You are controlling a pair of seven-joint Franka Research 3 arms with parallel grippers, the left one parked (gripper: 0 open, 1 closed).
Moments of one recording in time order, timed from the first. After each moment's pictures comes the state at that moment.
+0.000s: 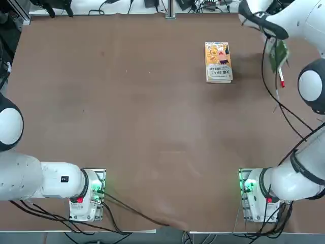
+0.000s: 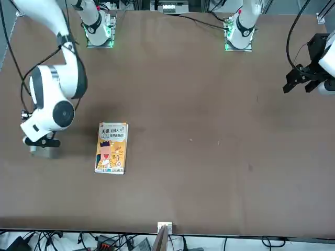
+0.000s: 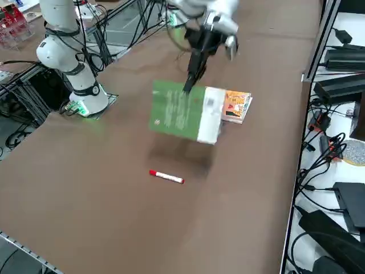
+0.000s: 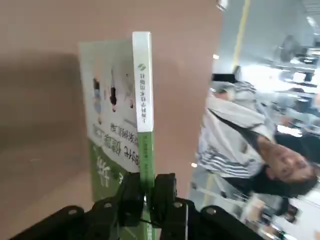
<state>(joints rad) 0.19 0.41 0.07 -1.51 -0.71 1.53 0.35</state>
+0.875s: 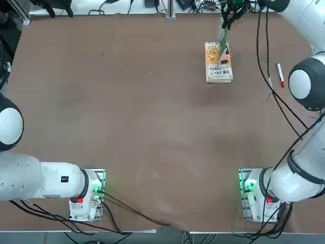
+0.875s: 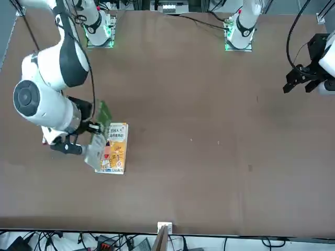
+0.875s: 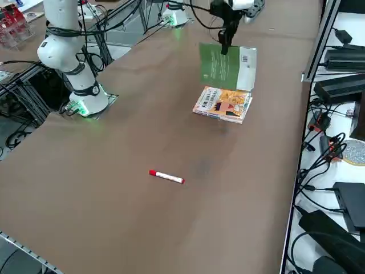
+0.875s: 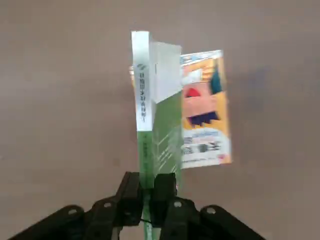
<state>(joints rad) 0.22 0.51 0.06 -1.29 0.18 1.73 0.40</state>
